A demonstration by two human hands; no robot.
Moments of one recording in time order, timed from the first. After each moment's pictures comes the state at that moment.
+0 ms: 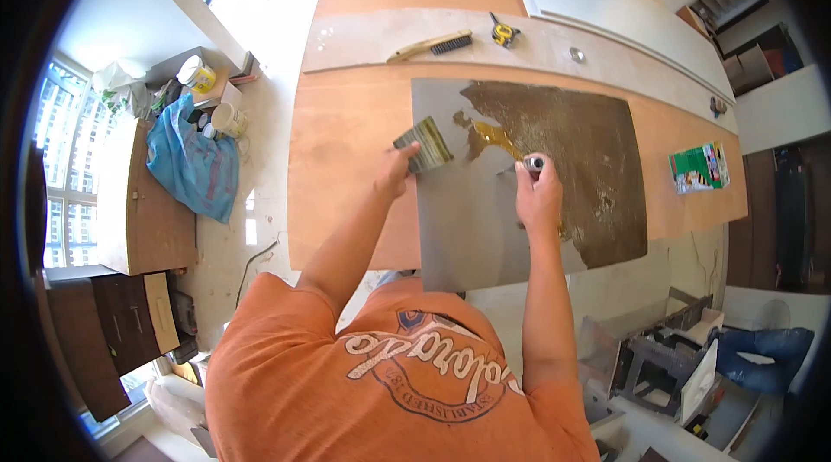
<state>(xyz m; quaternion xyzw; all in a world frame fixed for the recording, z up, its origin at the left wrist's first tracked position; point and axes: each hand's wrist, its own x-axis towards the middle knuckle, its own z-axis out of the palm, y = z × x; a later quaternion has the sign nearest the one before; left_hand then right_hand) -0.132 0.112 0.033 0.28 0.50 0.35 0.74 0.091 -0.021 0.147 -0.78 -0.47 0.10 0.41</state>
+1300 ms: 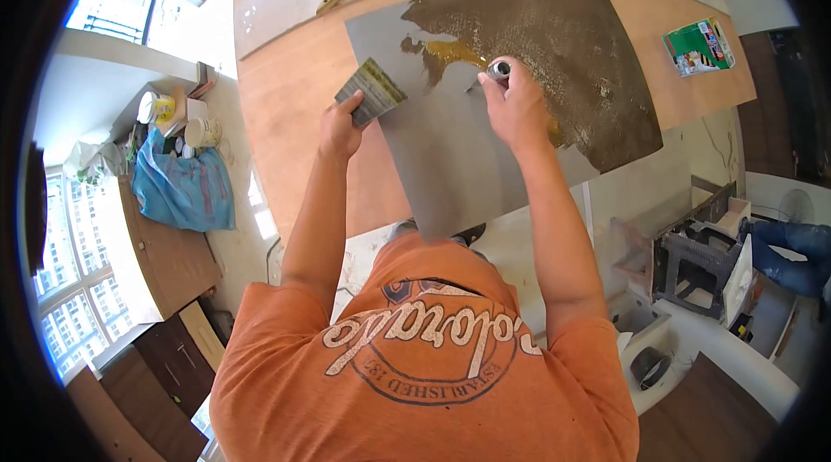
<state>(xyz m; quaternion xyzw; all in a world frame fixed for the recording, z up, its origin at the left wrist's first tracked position) -0.155 0.115 0.023 0.24 0.45 0.37 0.78 0.089 -0.025 0.146 -0.79 -0.45 0.12 0.40</state>
